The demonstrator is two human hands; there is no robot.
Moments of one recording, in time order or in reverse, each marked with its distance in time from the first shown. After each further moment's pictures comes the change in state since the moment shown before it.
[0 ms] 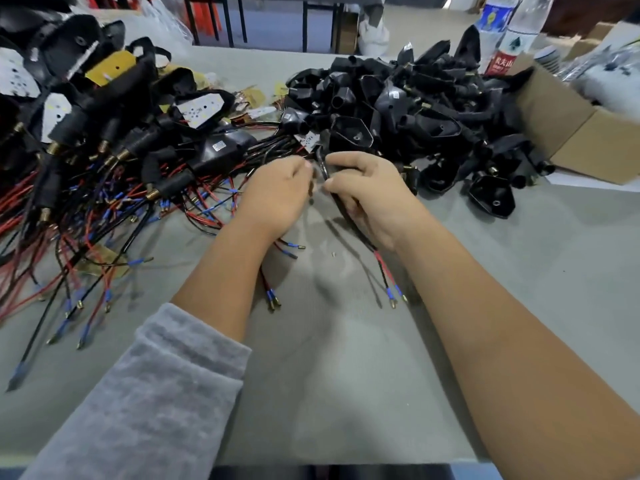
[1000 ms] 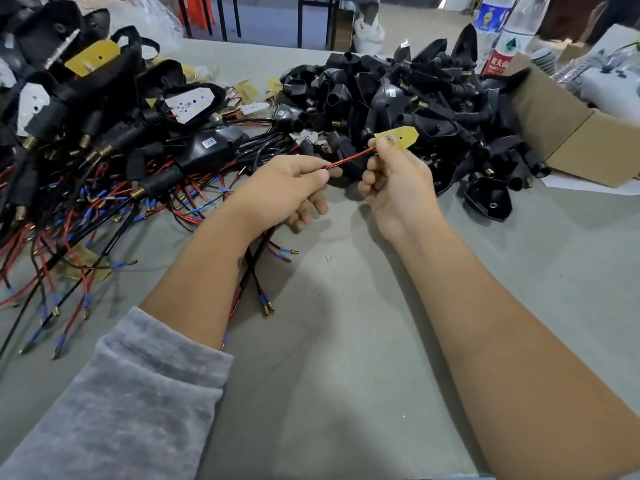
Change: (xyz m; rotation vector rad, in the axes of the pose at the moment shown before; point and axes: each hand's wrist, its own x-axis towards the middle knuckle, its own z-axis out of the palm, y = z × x) left_hand 0.000 0.008 -0.005 -0.476 -0.369 -0.085; right_hand 0.017 0.008 -0.023 0.387 0.306 -0.013
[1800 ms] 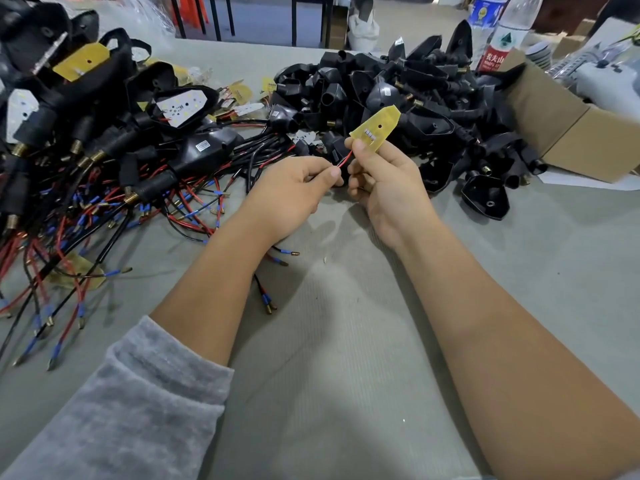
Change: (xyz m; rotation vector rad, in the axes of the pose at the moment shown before) left_hand 0.004 0.000 0.013 0.242 0.113 0.173; right_hand -0.005 0.001 -0.001 -0.141 -0.168 -0.074
